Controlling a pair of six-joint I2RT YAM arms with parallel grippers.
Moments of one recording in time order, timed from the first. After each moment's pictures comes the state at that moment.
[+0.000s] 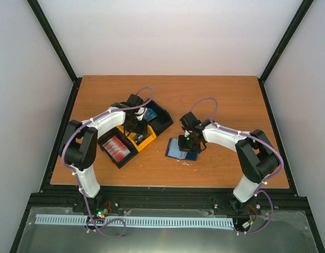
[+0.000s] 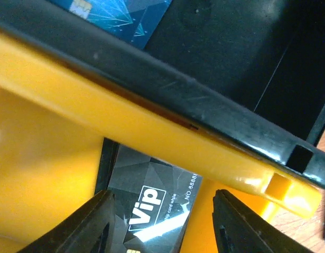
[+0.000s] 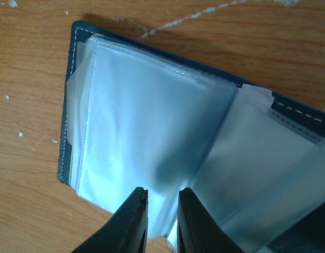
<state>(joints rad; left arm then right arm) -0.42 1.81 1.25 -0.71 0.13 -0.19 0.61 1.69 1.01 -0.61 -0.24 0.61</state>
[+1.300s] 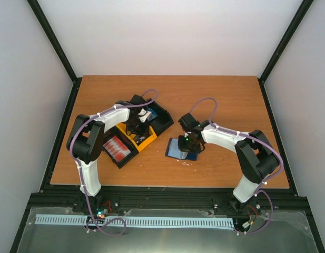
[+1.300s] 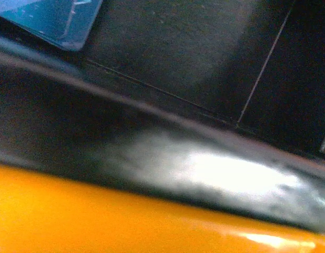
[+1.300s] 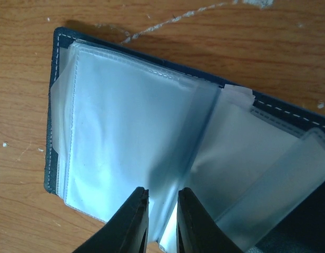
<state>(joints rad) -0.41 1.93 1.34 -0.79 0.23 -0.09 0.64 1.69 1.01 -0.62 -0.17 0.65</state>
